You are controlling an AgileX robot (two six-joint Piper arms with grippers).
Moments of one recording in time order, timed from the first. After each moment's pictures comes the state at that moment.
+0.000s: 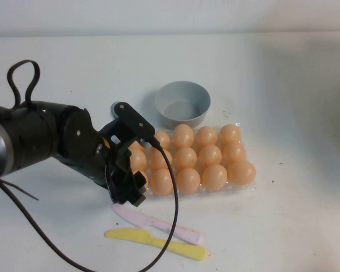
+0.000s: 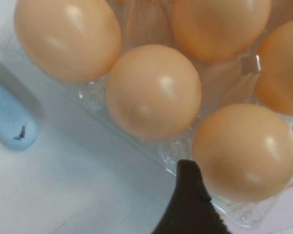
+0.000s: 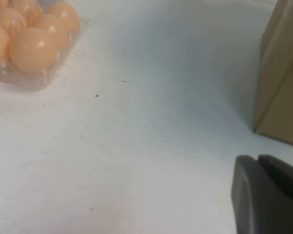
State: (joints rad) right arm 0.12 -0.01 0.03 0.12 0.37 -0.24; left arm -0.51 1.65 -1.03 -0.15 0.59 0.49
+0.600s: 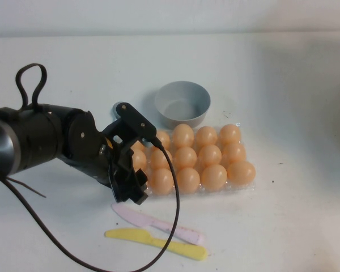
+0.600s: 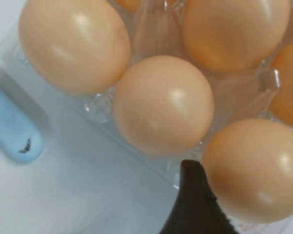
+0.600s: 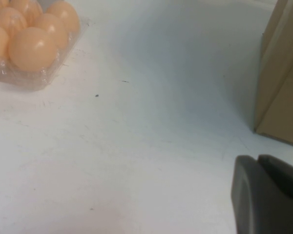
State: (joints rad) right arm 0.12 -0.01 0.03 0.12 0.37 -0.24; left arm -0.51 1.68 -1.04 -0.15 0.55 0.49
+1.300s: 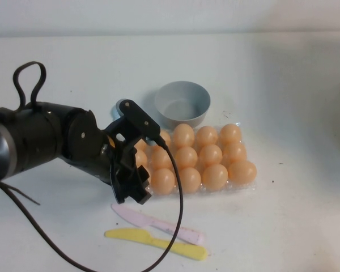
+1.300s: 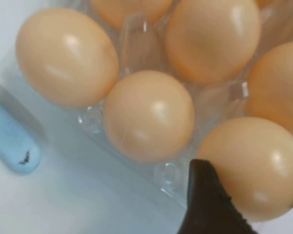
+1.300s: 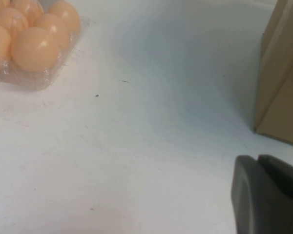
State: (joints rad) right arm 0.12 -0.01 0.03 0.12 0.37 -0.24; left arm -0.53 1.66 -1.04 -0.14 0.55 0.49
